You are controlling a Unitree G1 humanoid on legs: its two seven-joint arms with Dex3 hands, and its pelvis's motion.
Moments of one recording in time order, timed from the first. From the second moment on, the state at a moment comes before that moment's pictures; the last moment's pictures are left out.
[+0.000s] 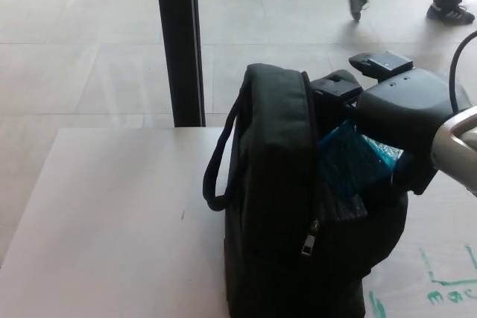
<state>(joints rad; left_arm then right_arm) 0.10 0.65 0.27 0.49 -0.21 0.40 -0.52 -0.74 -0.68 0.41 -0.12 -0.84 0.11 0.60</state>
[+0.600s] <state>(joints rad) 0.11 0.66 0.26 0.48 -0.20 0.39 -0.53 -0.99 -0.61 0.40 0.05 -0.78 0.14 0.78</state>
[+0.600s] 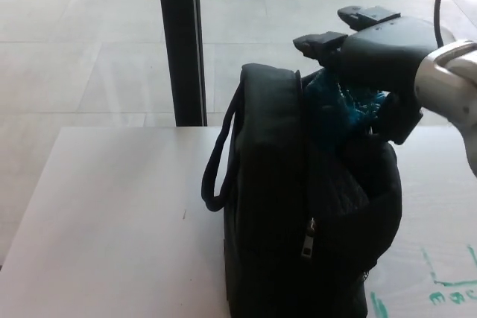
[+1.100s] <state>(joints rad) 0.08 0.68 0.24 0.49 -0.19 0.39 -0.52 -0.97 -0.63 0.41 0.04 -0.73 0.19 0.94</state>
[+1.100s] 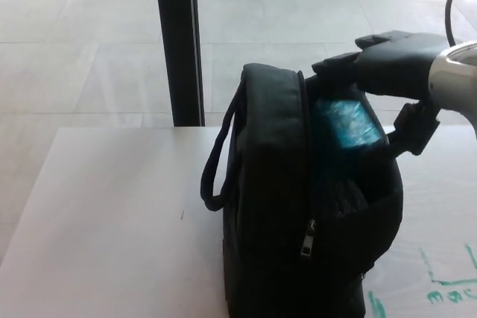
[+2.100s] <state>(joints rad) 0.12 0.68 0.25 0.48 -0.18 0.39 -0.53 -1.00 -0.84 0.26 0.01 -0.68 0.12 0.96</state>
